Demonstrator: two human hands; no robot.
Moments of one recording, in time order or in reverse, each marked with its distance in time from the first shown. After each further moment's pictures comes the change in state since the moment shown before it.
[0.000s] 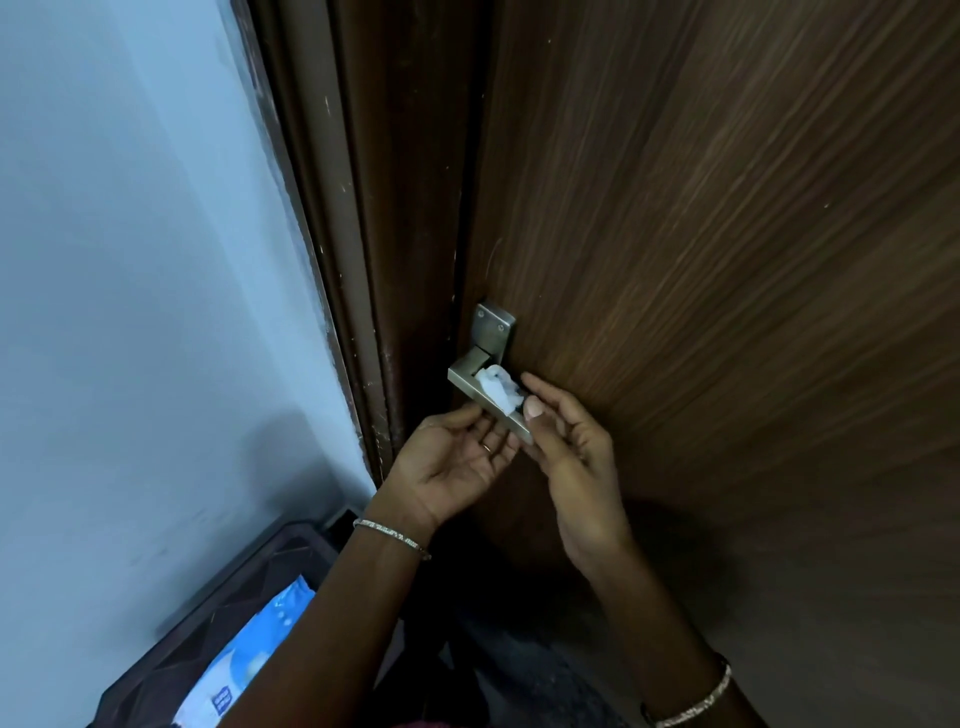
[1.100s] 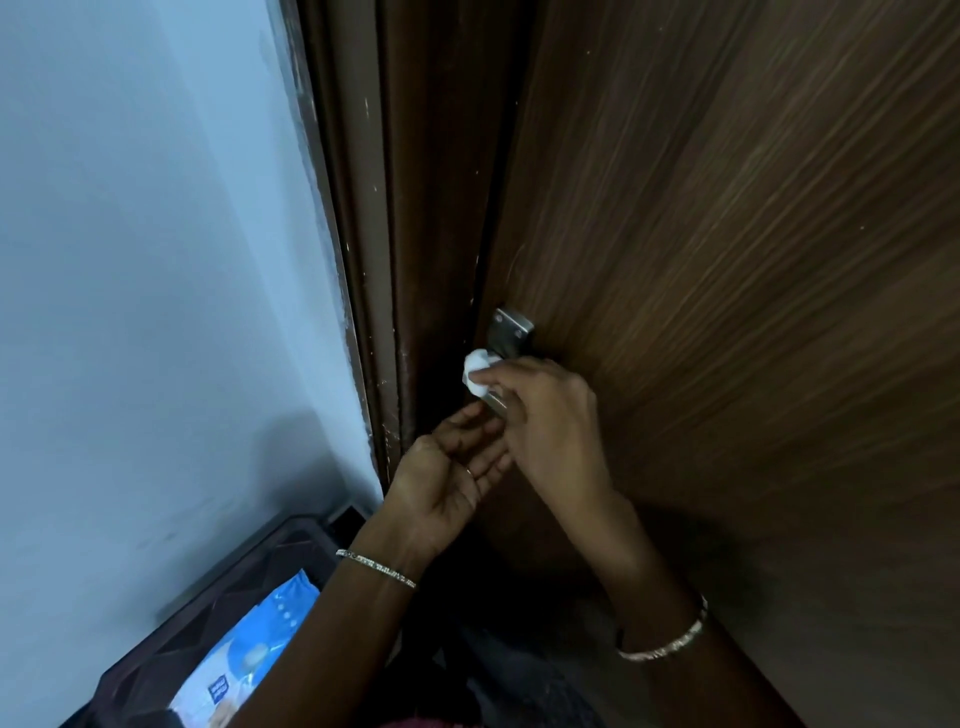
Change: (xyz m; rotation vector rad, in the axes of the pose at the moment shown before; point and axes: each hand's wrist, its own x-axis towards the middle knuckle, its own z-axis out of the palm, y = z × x) left_hand -0.028 -0.005 -0.002 0.146 0.145 0.163; right_hand 0.023 -0.052 0.038 -1.071 -0.063 -0.491
